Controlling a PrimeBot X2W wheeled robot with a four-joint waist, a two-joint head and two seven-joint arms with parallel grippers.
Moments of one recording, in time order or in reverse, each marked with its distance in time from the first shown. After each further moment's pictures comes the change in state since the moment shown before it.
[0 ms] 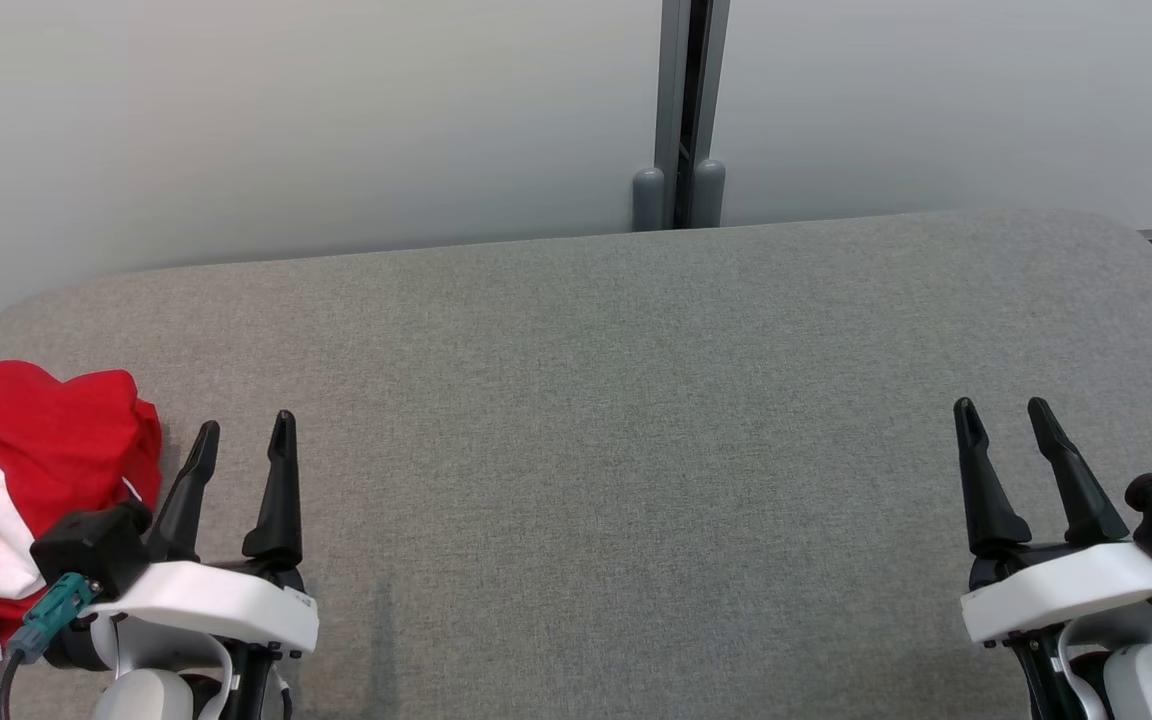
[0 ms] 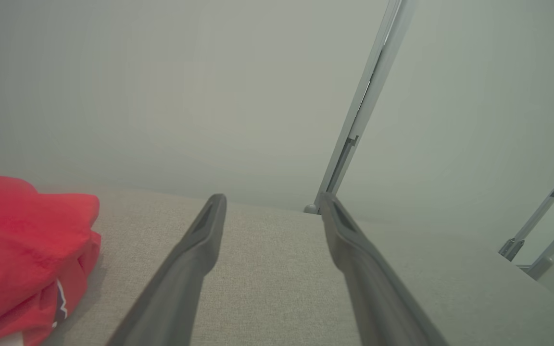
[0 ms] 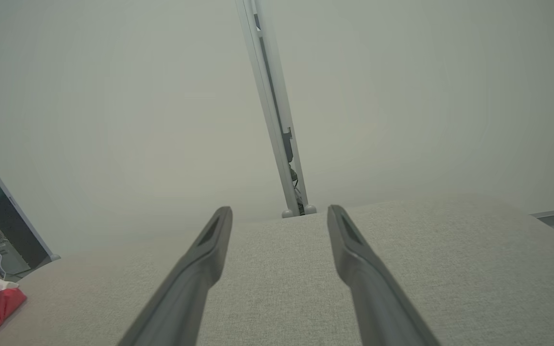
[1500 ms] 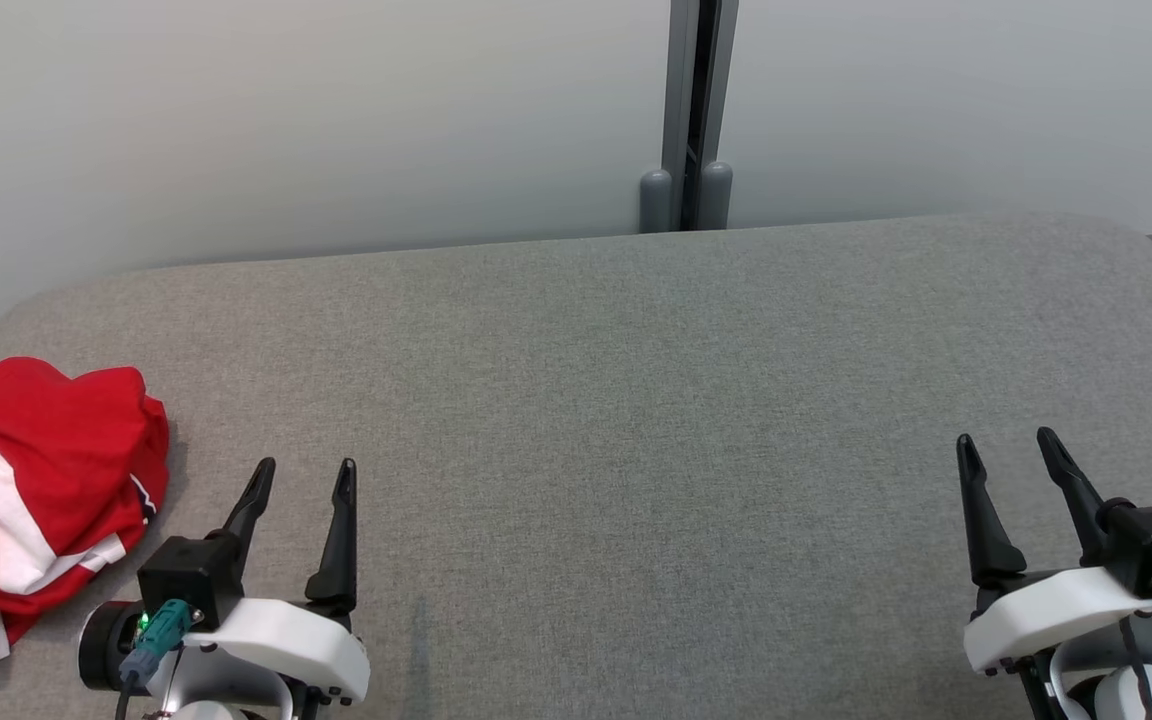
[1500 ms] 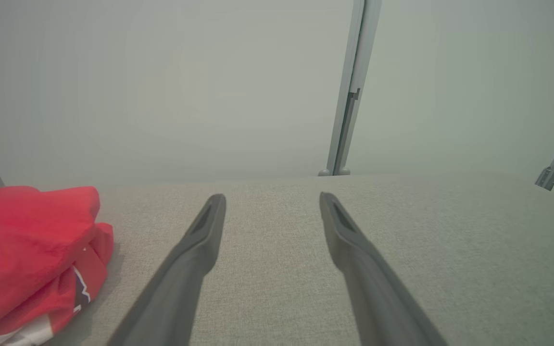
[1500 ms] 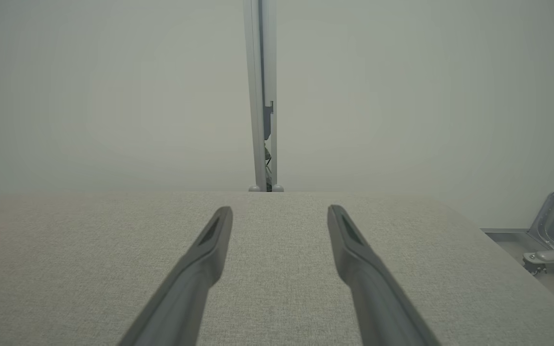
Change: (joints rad) left arm 0.050 -0.008 -0.088 -0.004 0.210 0.061 -0.004; right arm 0.019 0.035 -0.072 0.056 -0.278 0.001 -0.003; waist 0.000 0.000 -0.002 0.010
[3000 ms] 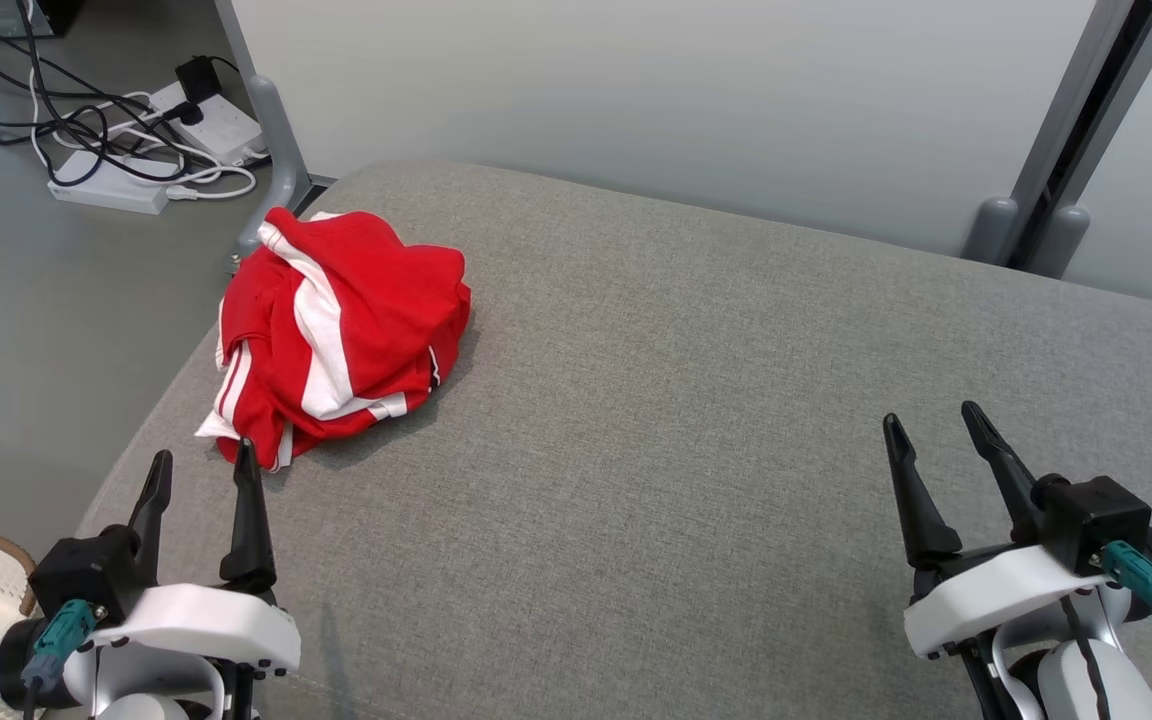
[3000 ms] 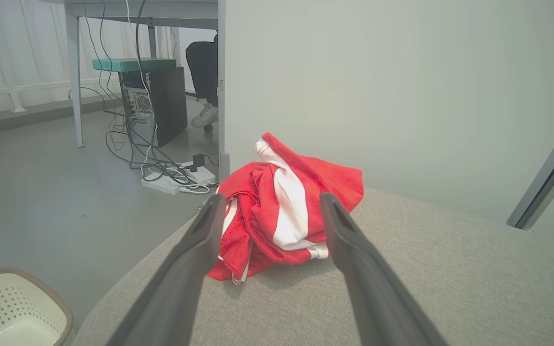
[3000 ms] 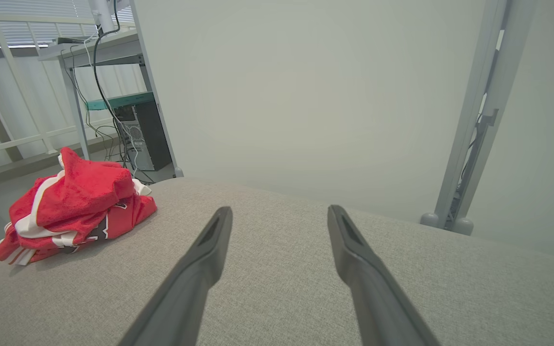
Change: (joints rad) left arm -0.003 0.034 0.081 -0.014 -0.089 0.084 -0.025; right arm -0.043 0.012 0.116 -0.011 0.050 0.000 0.004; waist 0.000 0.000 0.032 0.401
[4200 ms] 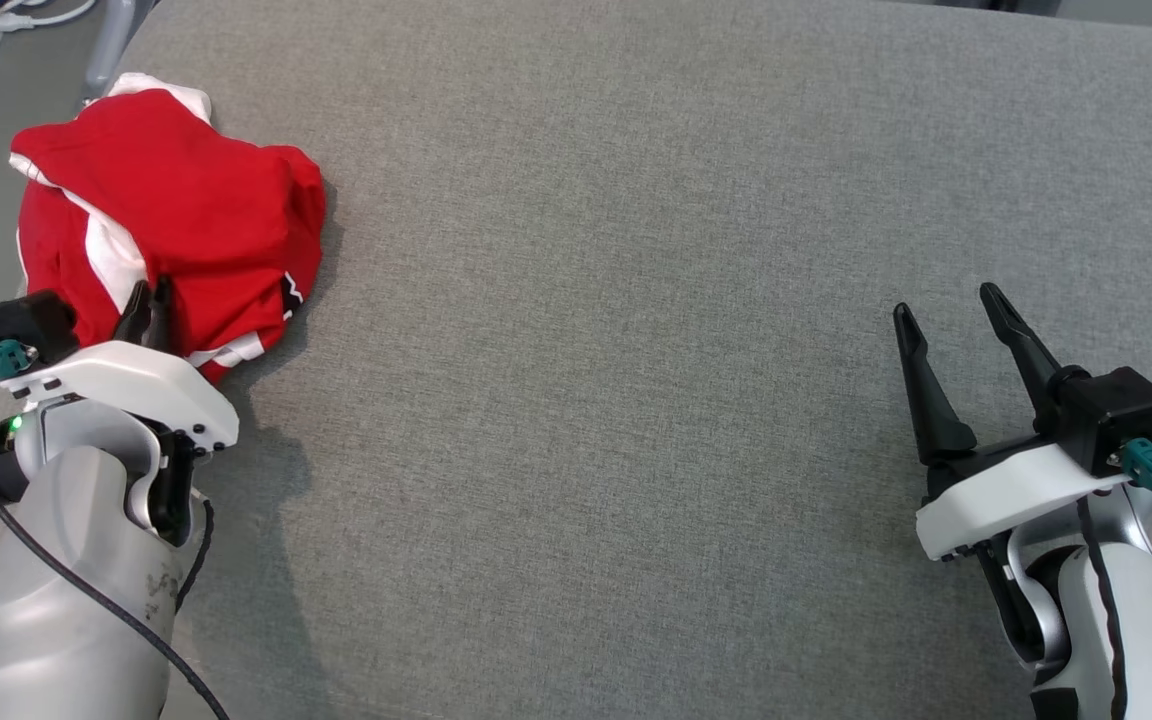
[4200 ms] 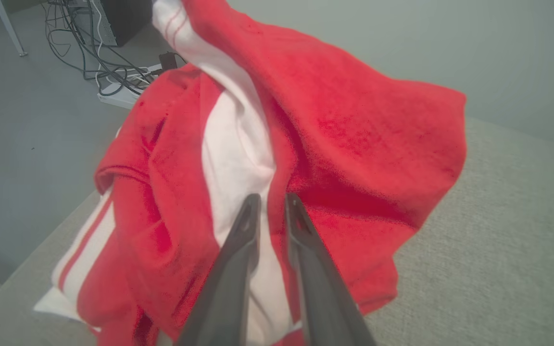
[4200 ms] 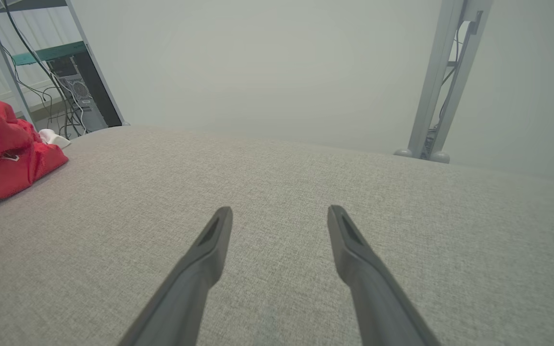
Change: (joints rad) left arm -0.639 0.054 -0.007 0.804 -0.120 -0.112 -0.014; right arm -0.138 -0.031 0.005 -0.070 -0.062 0.000 0.076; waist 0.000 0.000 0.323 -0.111
